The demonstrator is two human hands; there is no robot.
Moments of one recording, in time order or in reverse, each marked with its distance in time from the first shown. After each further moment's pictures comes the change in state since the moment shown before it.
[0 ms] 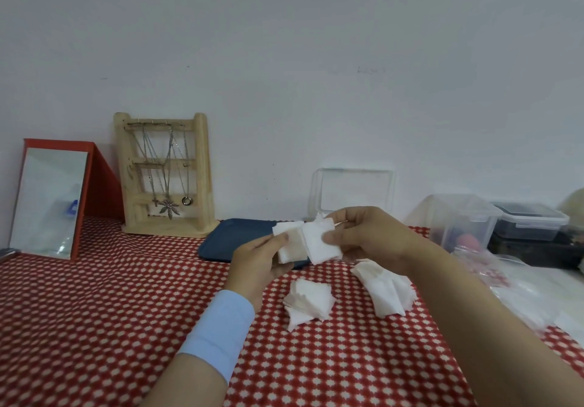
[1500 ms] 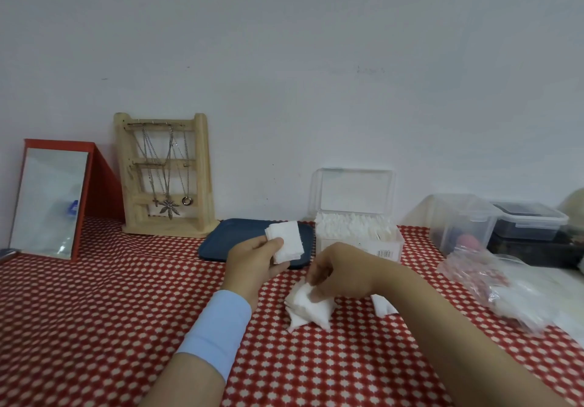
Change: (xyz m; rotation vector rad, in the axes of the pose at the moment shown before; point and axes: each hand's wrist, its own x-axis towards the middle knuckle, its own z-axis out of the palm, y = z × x) left_hand 0.001 0.000 -0.003 0.072 0.075 0.043; right_hand 0.014 0.032 0.031 -0.751 -0.229 -0.035
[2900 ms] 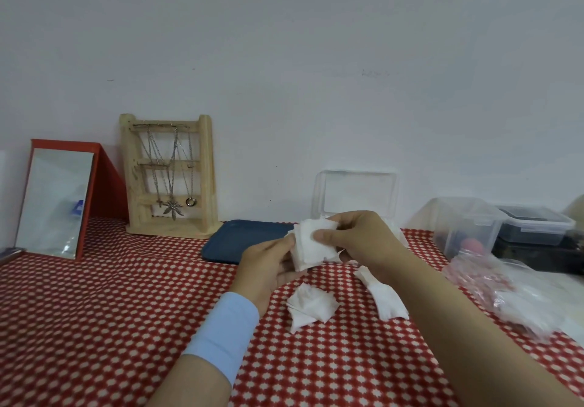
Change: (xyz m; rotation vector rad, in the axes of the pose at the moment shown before) left_hand -0.002 -0.001 0.006 -0.047 -0.171 -0.070; right_hand -0.005 -0.013 -0.020 0.699 0.476 0.074
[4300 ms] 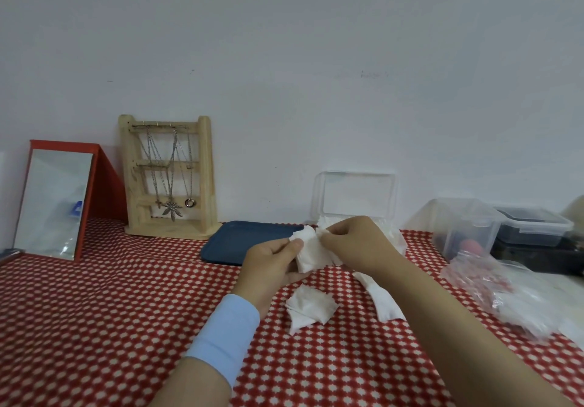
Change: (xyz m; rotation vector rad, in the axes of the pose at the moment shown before) left_hand 0.000 -0.004 0.003 0.140 -0.033 0.049; right_hand 0.001 0.002 0.006 -0.401 0.076 0.004
